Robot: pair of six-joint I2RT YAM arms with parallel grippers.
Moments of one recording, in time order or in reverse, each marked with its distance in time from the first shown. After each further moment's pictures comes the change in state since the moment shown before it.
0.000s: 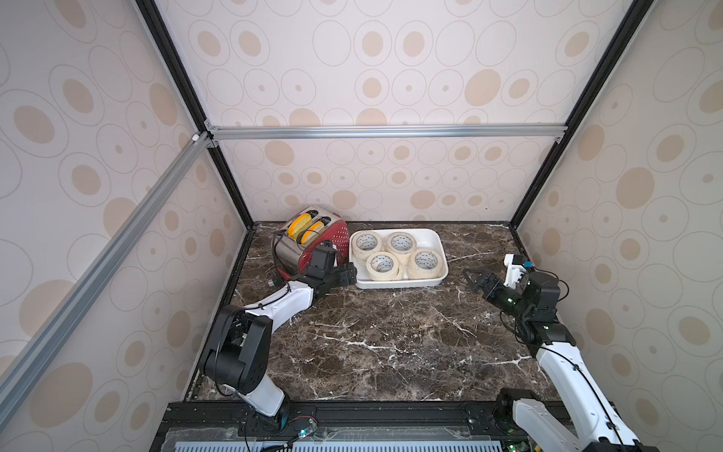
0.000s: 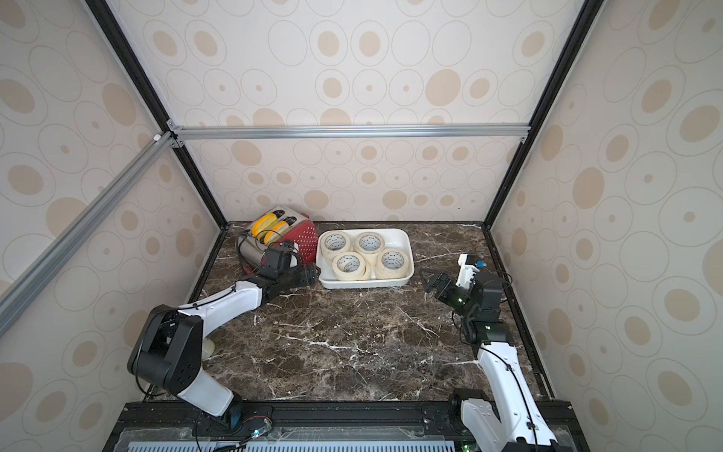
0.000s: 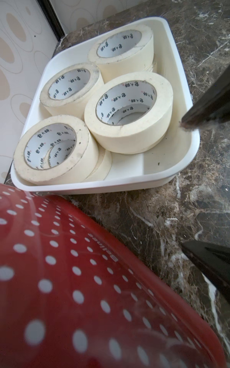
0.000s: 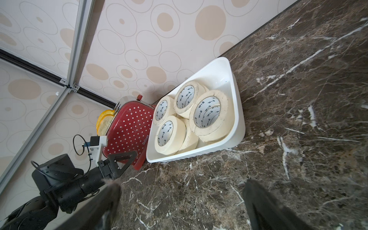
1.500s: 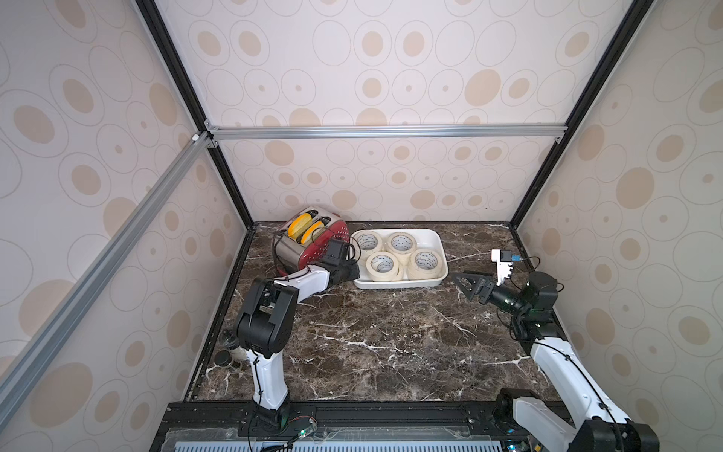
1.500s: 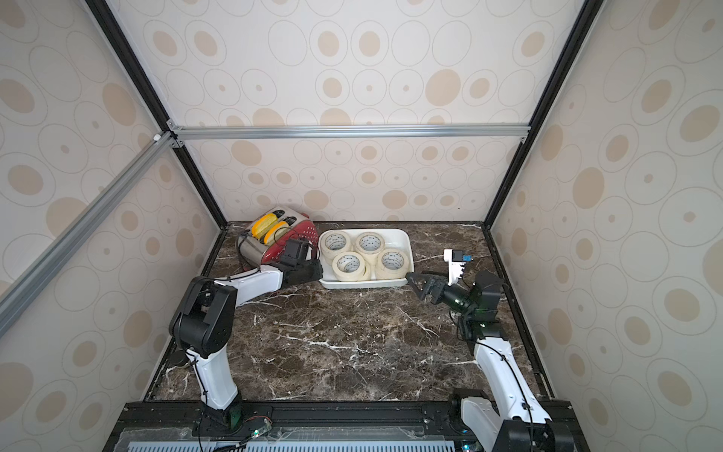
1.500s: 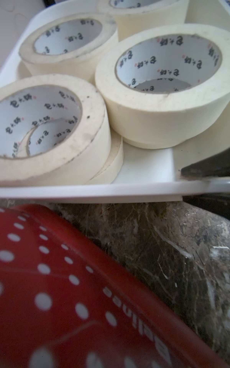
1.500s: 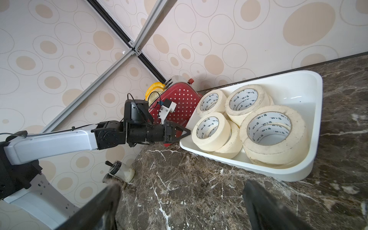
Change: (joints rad) left arm -0.018 0.277 0.212 -0.038 0.039 -0.055; right arm 0.001 0.079 -0.063 0.344 -0.346 -0.119
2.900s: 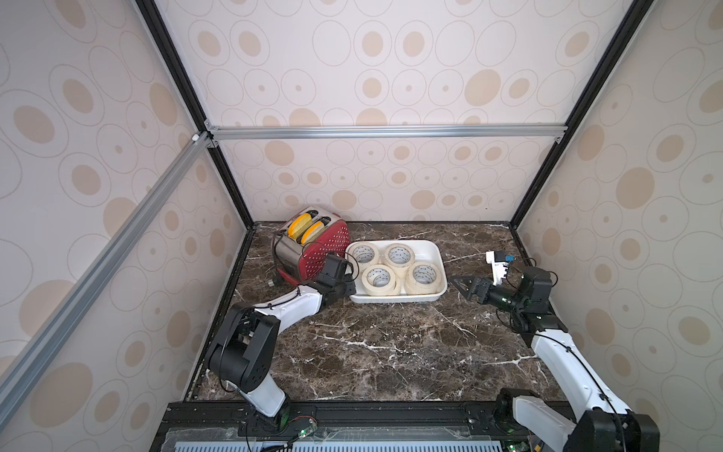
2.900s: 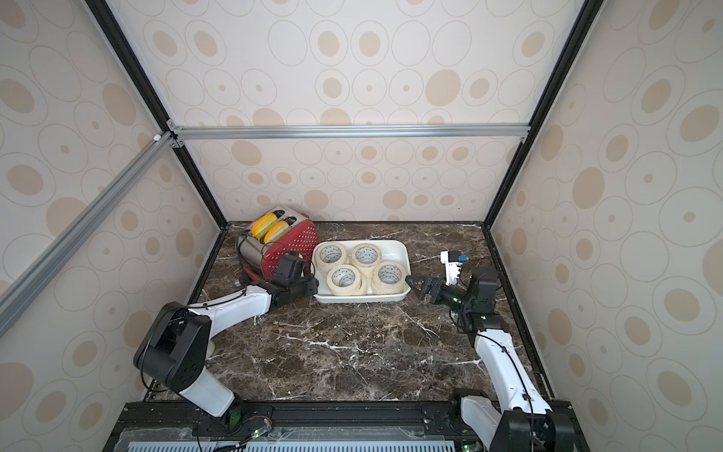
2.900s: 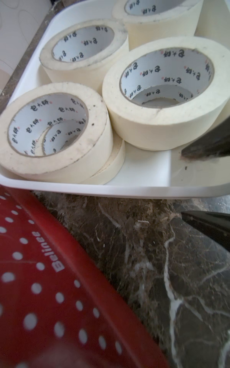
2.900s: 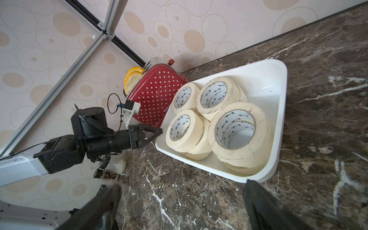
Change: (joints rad) left arm -0.074 -0.288 -0.270 -0.010 -0.147 -0.075; right arm 0.000 0.054 0.082 -0.280 0.059 -0.112
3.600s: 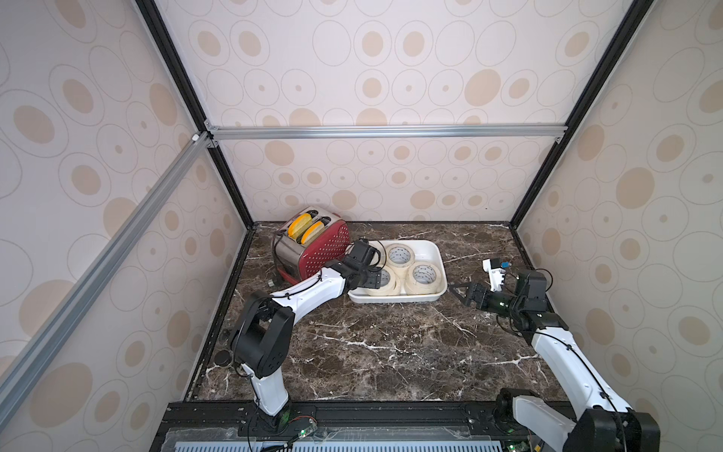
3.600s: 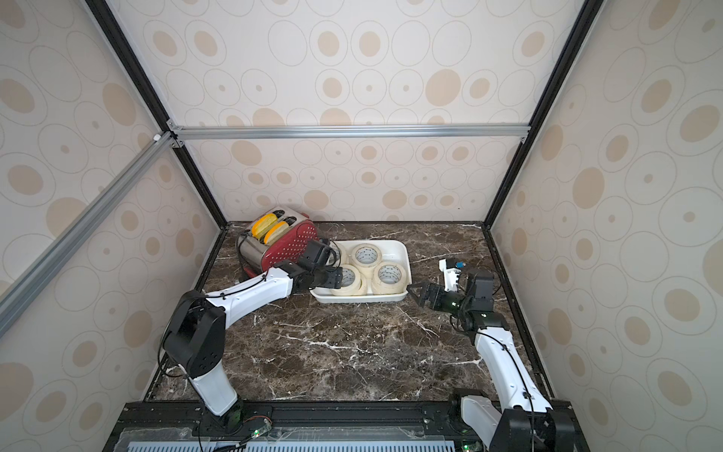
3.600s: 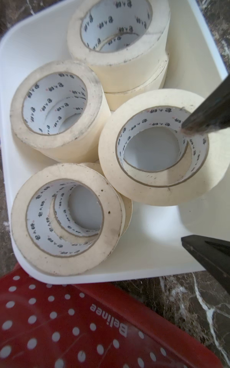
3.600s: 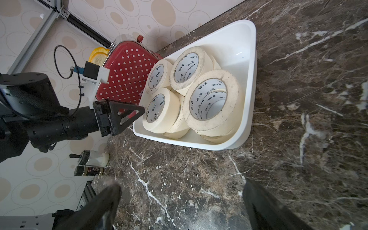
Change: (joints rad) left arm -0.137 0.185 0.370 -0.289 -0.090 0.218; right arm 0.001 0.011 0.016 -0.212 0.094 -0.083
